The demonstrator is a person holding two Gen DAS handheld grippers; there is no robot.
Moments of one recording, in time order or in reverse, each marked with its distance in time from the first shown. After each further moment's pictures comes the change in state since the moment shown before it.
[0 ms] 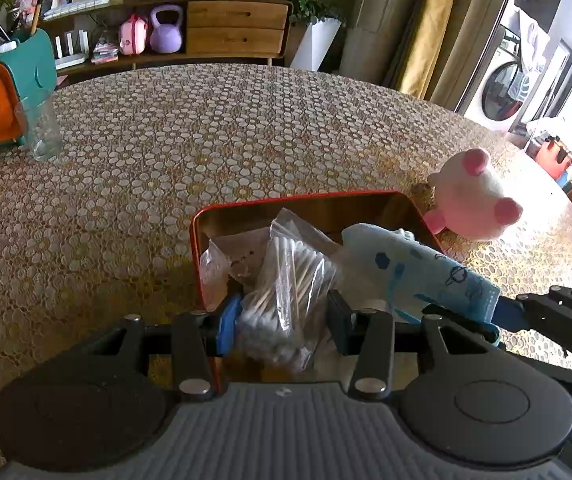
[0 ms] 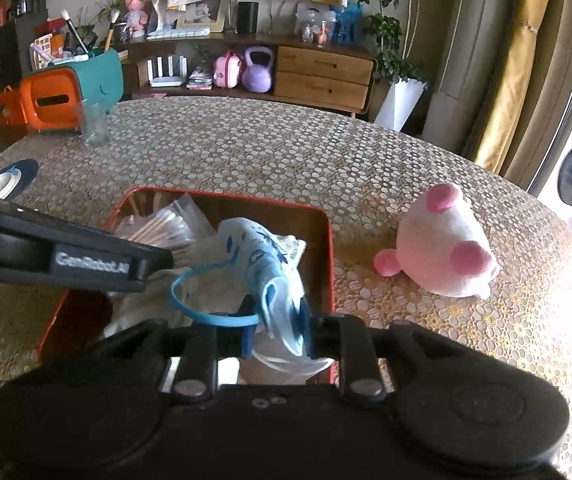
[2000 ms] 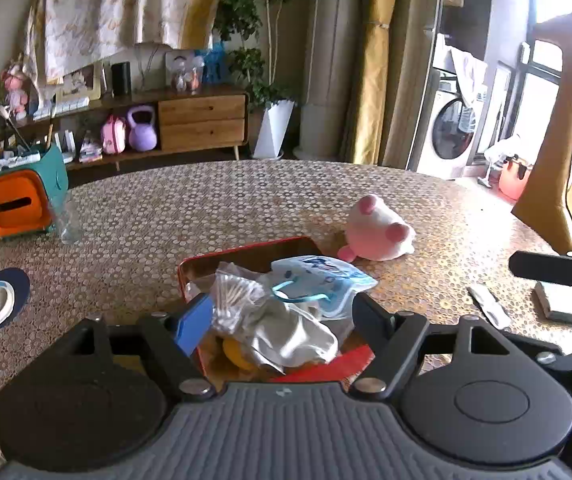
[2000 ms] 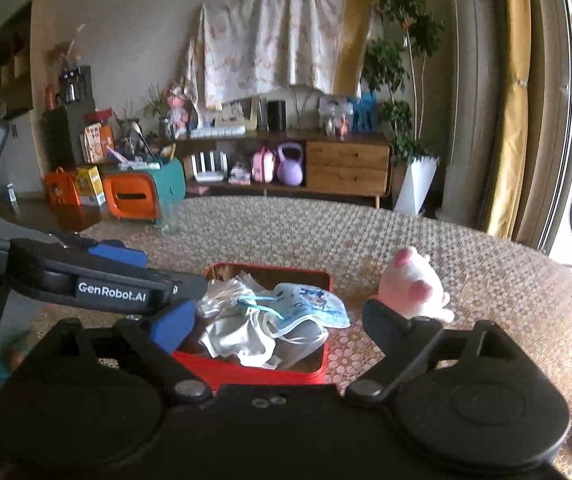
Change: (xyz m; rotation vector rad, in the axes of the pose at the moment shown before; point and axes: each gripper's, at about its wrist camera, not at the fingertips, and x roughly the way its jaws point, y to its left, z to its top) left arm -0.153 -0.054 -0.061 0.155 -0.268 -0.032; right arm -0.165 -0.026 -0.046 0.046 -0.308 0.136
